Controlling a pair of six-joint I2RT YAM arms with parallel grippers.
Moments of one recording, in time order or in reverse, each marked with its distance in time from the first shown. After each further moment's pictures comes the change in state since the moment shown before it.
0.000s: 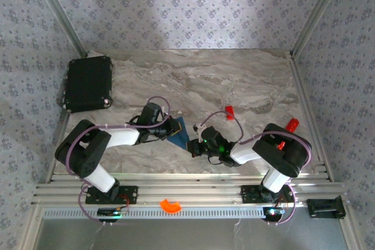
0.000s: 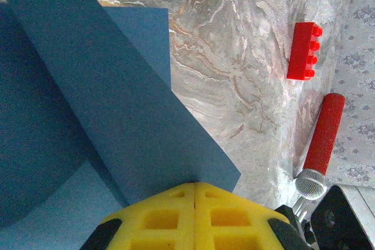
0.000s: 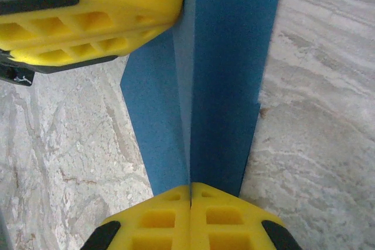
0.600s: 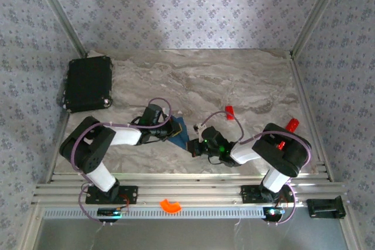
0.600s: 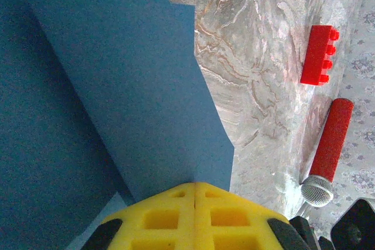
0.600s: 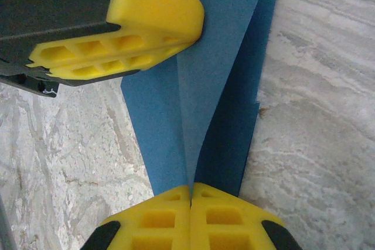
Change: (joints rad) left arm -0.005 0.054 -0.005 0.044 -0.012 -0.022; right arm -0.005 0.002 -0.002 0.006 -0.008 0.011
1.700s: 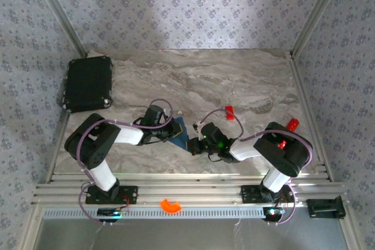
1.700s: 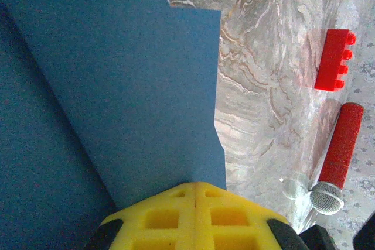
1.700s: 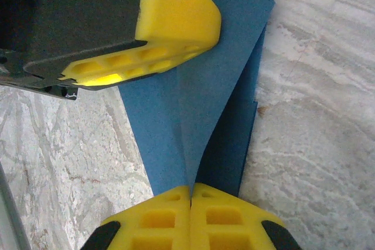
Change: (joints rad) left arm -0.003 0.060 0.000 0.048 -0.013 -0.003; right arm -0.035 -0.006 0.050 -0.110 -0.078 0.007
